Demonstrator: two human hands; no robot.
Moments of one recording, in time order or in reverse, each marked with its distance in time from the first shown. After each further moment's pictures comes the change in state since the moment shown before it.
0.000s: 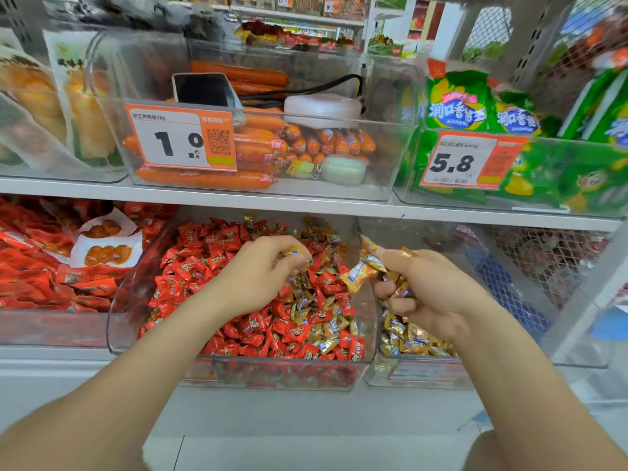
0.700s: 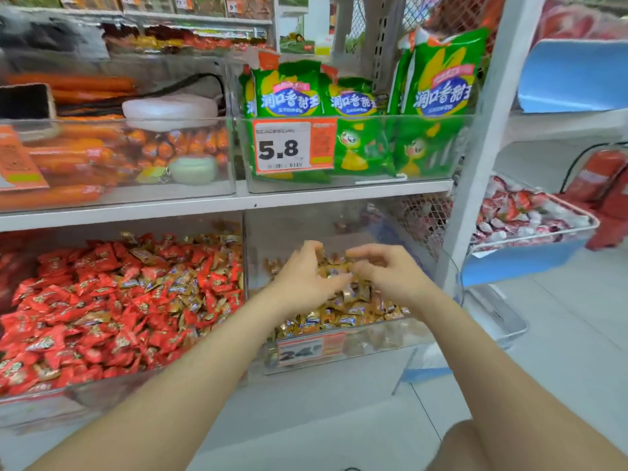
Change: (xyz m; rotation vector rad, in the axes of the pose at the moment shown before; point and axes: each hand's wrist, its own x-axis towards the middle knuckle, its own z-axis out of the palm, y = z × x) left_hand 0.058 0.140 0.178 -0.042 -0.272 -0.185; right_hand 0.008 0.028 -0.177 -0.689 0.269 -0.318
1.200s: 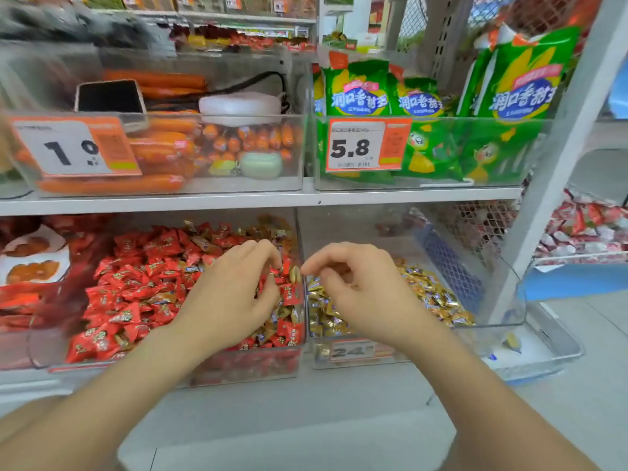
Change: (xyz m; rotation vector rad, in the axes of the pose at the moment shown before) left_hand -0.096 -0.095 -0.107 0.454 0.380 0.326; right_hand -0.067 -0.122 0.079 -0.140 -0.138 -0.403
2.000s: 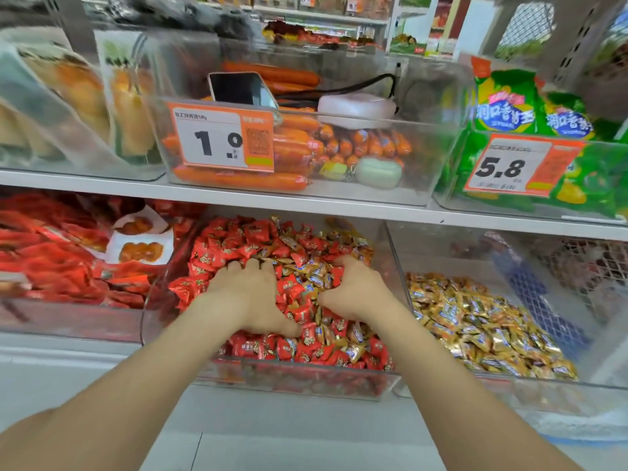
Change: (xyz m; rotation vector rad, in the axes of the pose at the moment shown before) left_hand -0.008 -0.104 -0.034 0.482 -0.623 -0.492; right_hand 0.100 -0.028 0.135 -0.245 -0.297 0.512
